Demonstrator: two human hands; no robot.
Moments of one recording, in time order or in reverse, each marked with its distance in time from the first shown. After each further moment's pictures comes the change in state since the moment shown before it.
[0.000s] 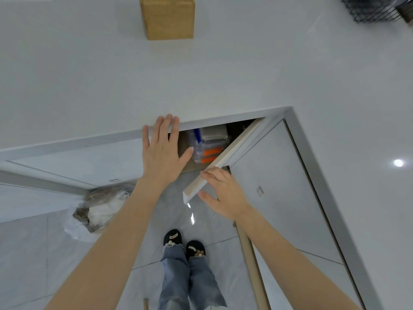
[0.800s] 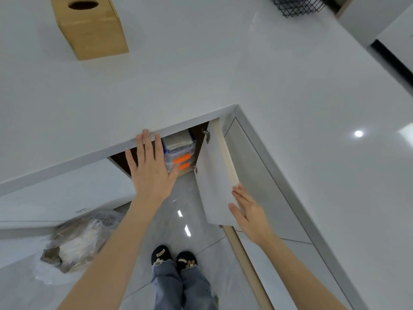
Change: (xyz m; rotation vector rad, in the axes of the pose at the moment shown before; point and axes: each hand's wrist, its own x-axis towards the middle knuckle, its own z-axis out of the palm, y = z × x) left_hand 0.002 0.071 0.019 -0.051 -0.065 0.002; right_hand -0.107 0.074 -0.027 0.357 0.208 0.446
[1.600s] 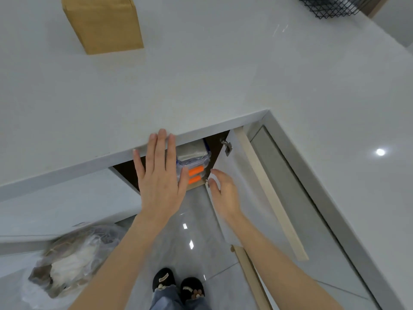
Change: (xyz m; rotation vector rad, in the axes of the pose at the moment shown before) left_hand 0.023 -0.013 0.040 0.033 0.347 0.093; right_hand 0.132 -0.041 0.074 0.108 0.162 -0.027
